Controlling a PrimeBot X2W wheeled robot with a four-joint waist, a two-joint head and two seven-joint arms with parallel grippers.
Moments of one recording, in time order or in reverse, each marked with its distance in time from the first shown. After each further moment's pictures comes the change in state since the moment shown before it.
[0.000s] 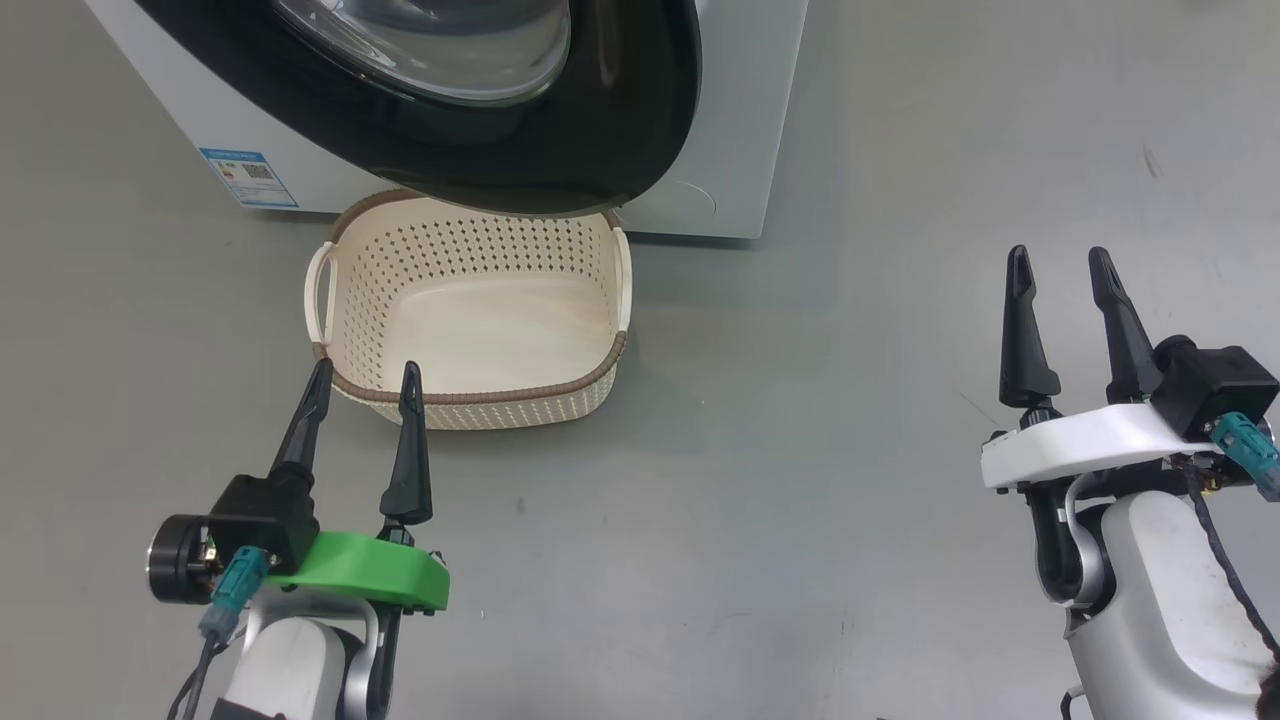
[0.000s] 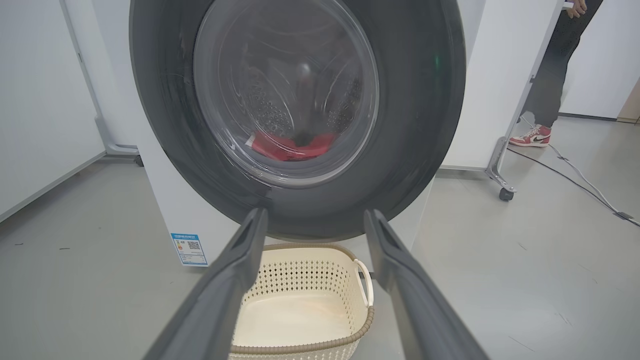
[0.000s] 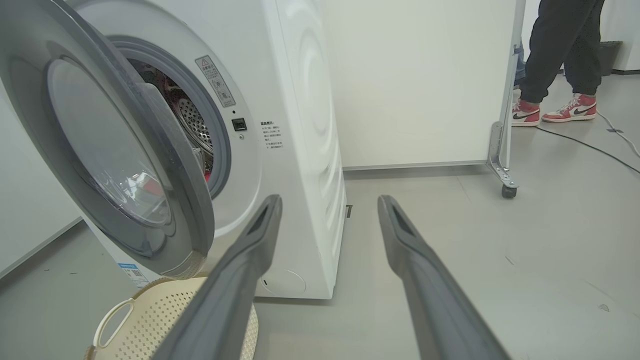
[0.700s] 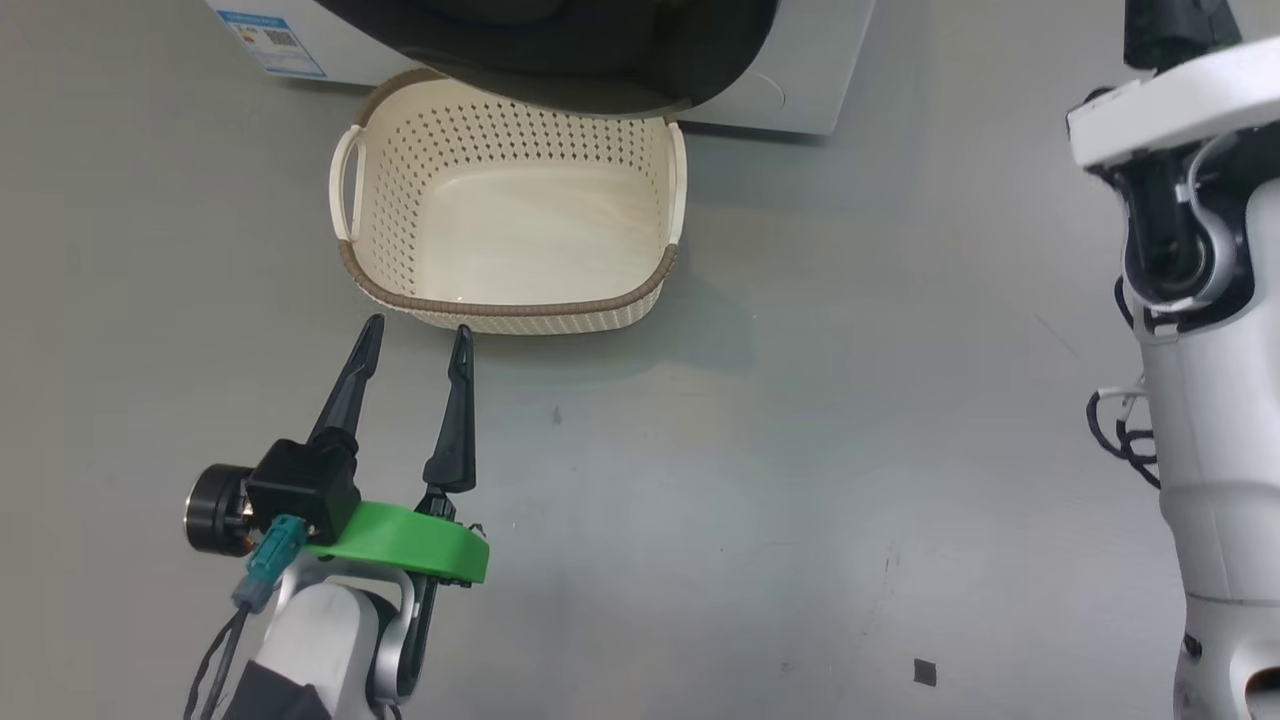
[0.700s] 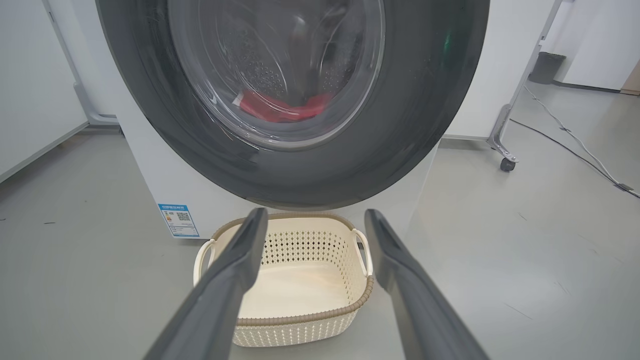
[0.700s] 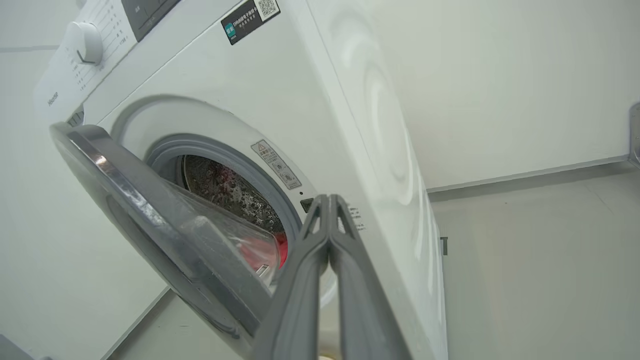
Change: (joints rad) left arm -0.051 0.000 -0.078 -0.022 -0.007 -0.003 0.000; right arm -0.432 -0.046 -0.007 -0.019 0.230 0.052 0.231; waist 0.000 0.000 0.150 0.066
